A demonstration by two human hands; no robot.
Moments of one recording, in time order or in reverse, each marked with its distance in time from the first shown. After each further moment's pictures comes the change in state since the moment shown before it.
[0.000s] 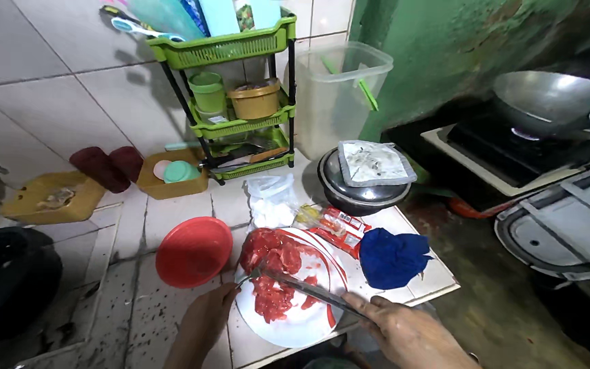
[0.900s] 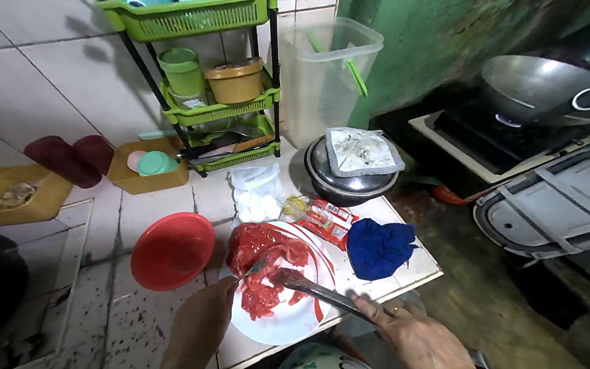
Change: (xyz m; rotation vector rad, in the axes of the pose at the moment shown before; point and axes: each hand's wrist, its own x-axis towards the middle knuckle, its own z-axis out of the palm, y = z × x) left_hand -0.009 0.048 -0.002 0.222 0.038 0.037; right_hand -0.031 0.026 0.028 -0.145 0.290 0.014
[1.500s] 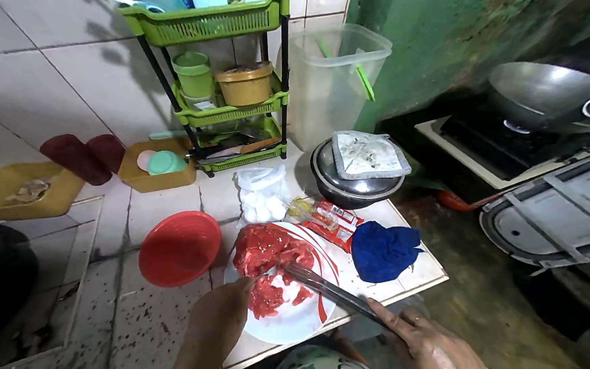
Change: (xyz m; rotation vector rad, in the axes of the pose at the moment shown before) left_hand -0.006 0.019 -0.007 0.075 -0.084 0.026; right_hand -0.014 0.004 0.001 0.133 0.016 0.090
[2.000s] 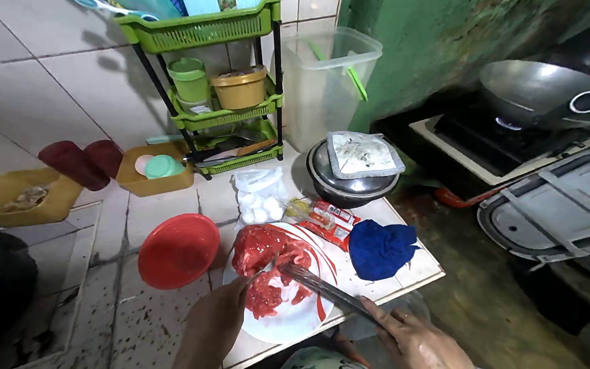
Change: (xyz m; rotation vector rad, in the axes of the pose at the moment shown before) left_hand -0.004 -0.007 0.008 -0.100 0.129 0.044; right_hand 0.001 -0.008 0.006 -0.004 -0.070 0.057
